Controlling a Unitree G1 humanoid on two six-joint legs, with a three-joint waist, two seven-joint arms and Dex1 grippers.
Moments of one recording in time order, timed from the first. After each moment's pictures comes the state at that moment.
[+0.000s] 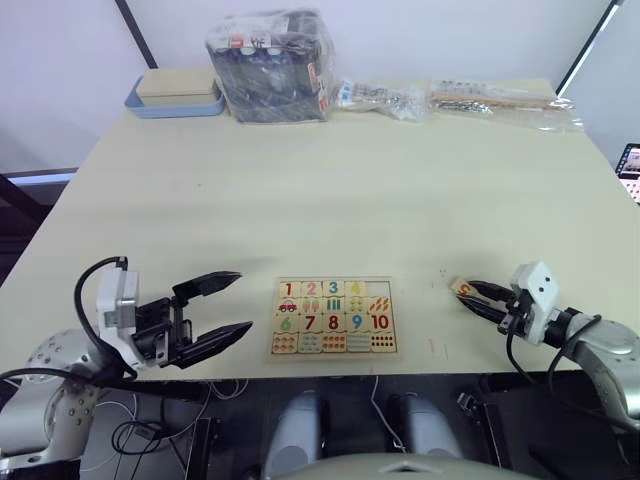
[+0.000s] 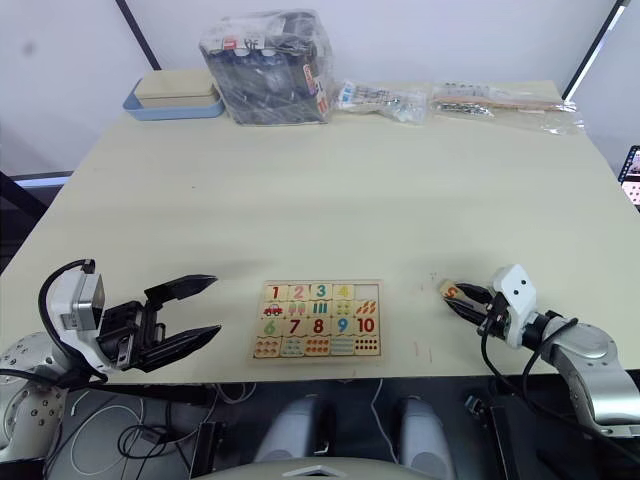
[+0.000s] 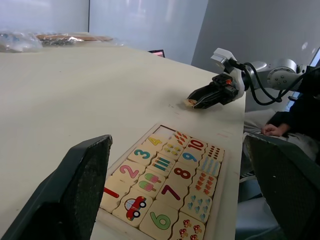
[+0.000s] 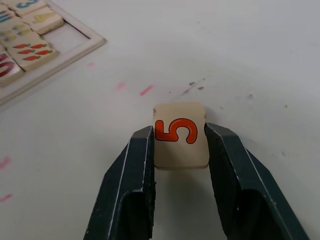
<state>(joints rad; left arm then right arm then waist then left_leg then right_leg) 0.22 0.70 0.42 -0.25 -0.79 0.27 -1.35 0.05 -0.66 -0.12 -0.14 0.37 0.28 0.93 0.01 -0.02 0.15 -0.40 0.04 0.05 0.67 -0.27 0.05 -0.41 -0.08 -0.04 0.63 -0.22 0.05</state>
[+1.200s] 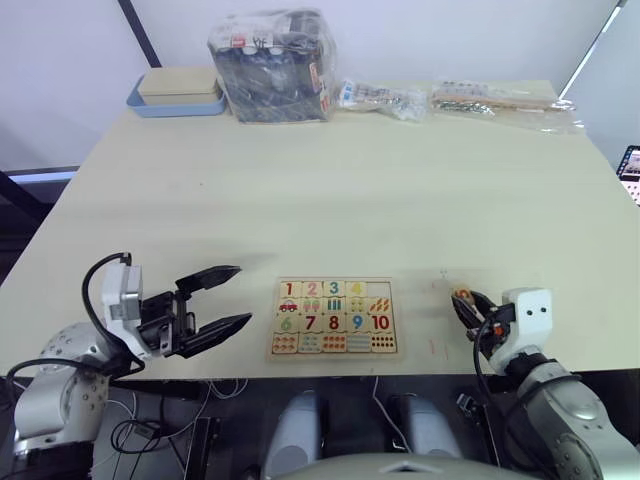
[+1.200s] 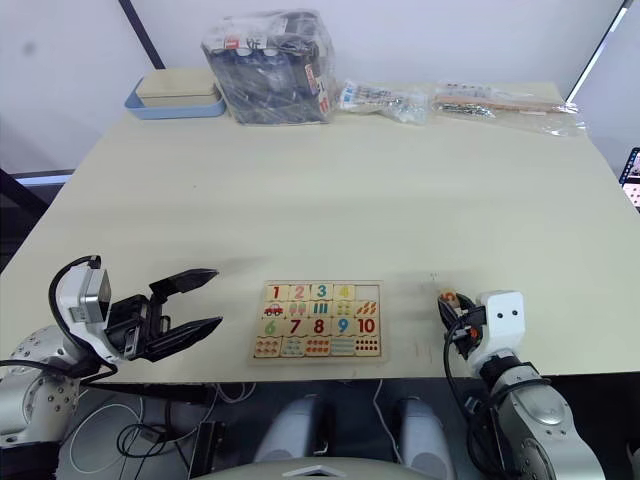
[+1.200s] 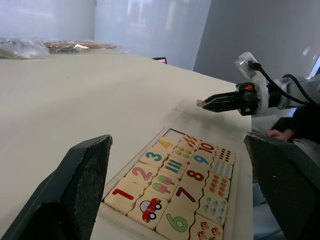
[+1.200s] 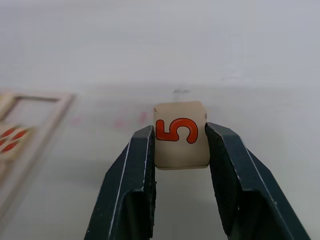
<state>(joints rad) 0.10 0.68 0.37 -0.09 -0.77 0.21 -1.40 0.38 -0.18 -0.09 -0.71 0.33 0.60 0.17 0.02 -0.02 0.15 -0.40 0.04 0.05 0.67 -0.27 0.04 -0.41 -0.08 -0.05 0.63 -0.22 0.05</state>
